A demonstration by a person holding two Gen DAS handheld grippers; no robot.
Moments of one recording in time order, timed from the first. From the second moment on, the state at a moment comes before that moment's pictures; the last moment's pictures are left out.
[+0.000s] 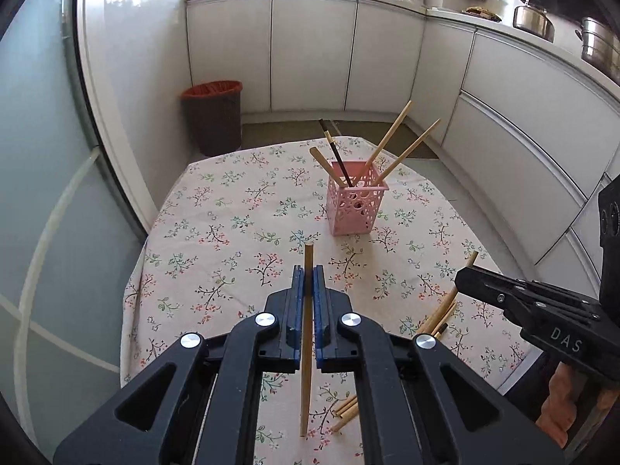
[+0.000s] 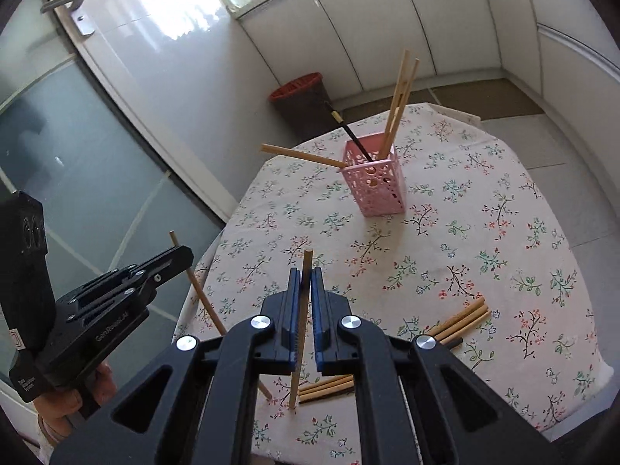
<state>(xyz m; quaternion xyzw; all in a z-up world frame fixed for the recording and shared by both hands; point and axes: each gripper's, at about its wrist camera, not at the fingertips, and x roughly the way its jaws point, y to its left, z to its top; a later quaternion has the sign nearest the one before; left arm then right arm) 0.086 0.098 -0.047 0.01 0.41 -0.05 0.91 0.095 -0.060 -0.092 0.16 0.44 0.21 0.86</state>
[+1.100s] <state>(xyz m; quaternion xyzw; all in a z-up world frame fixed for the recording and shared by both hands) 0.203 0.044 0.084 -0.04 0.28 -0.06 0.96 0.201 -0.157 0.063 0.20 0.25 0.14 0.94</state>
